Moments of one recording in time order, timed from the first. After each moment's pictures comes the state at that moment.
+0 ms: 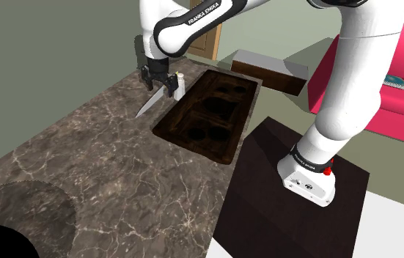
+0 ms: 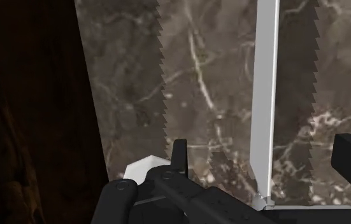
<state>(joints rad) -0.13 0.39 0.53 -1.88 -0.27 2.20 1.74</state>
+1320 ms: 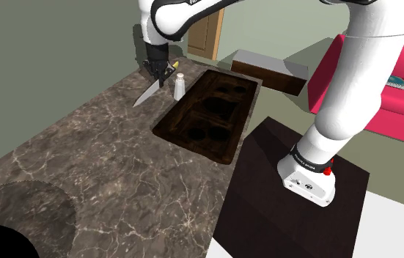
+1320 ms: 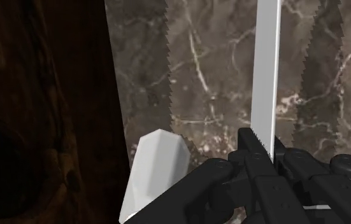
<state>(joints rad) -0.15 0.33 0.55 -1.84 -0.22 2.10 1.71</state>
